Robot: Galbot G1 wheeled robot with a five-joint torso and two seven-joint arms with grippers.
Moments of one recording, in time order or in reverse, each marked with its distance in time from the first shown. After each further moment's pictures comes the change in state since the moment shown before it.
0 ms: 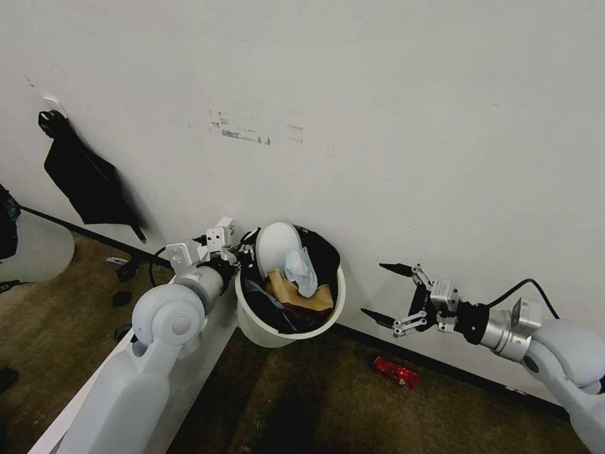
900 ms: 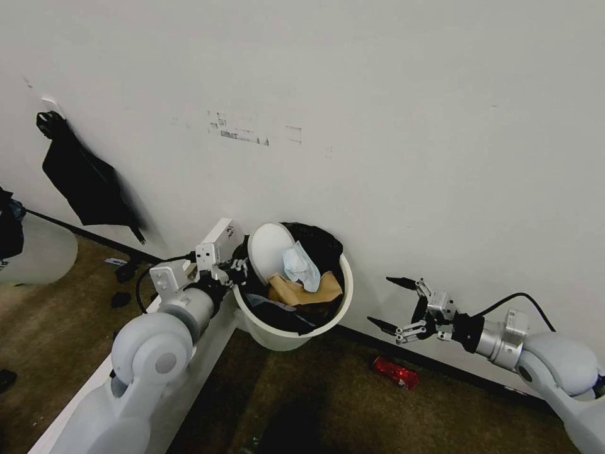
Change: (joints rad) left arm 0.163 0.043 -0.032 -0.140 0.025 -0.005 -0.002; right arm -0.002 0.015 -0.030 -0.081 -0.027 0.017 0.023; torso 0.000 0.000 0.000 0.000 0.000
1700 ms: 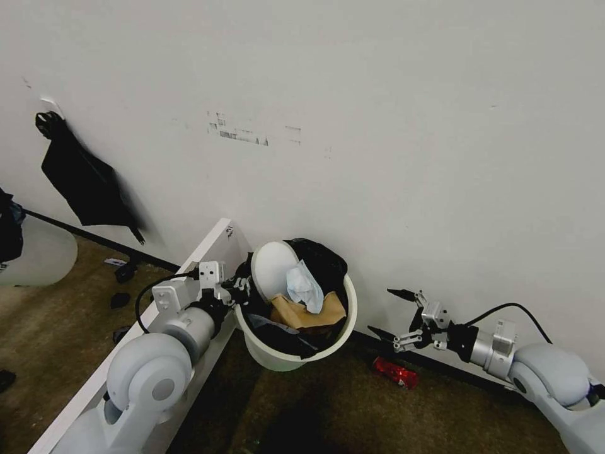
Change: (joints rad) left arm 0.081 0.036 0.013 -0.047 0.015 -0.003 -0.002; right arm -0.031 -0.009 -0.034 -0.024 -0.046 -0.022 0.059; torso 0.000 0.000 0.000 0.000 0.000
